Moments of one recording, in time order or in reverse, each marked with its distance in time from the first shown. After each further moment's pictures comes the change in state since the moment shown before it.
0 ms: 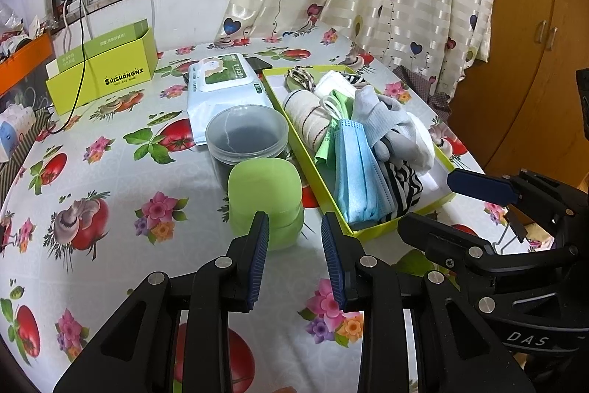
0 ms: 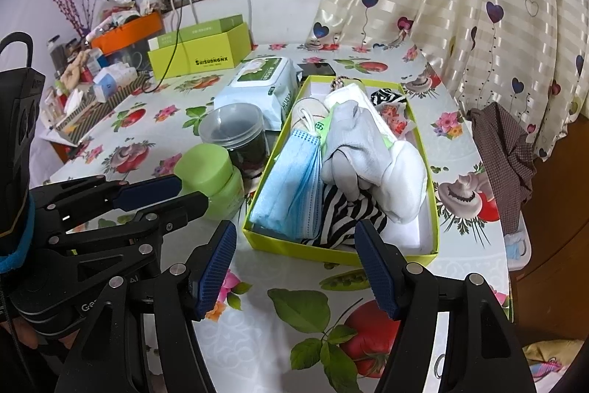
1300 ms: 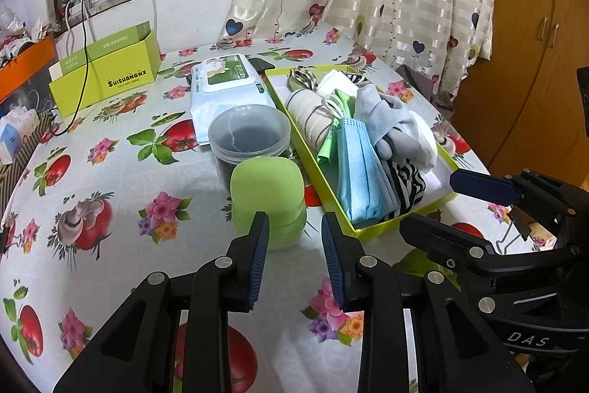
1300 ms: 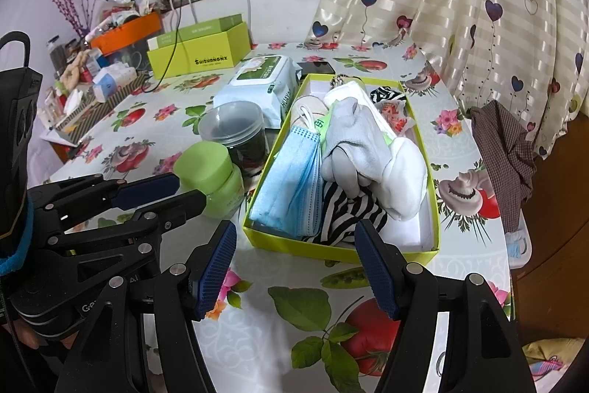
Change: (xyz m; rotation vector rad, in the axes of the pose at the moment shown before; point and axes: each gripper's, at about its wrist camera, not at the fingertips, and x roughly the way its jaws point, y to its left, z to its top) left arm -0.001 0.000 -0.001 0.003 0.000 0.010; right arm 0.000 -0.004 0.000 0.003 0.003 0.004
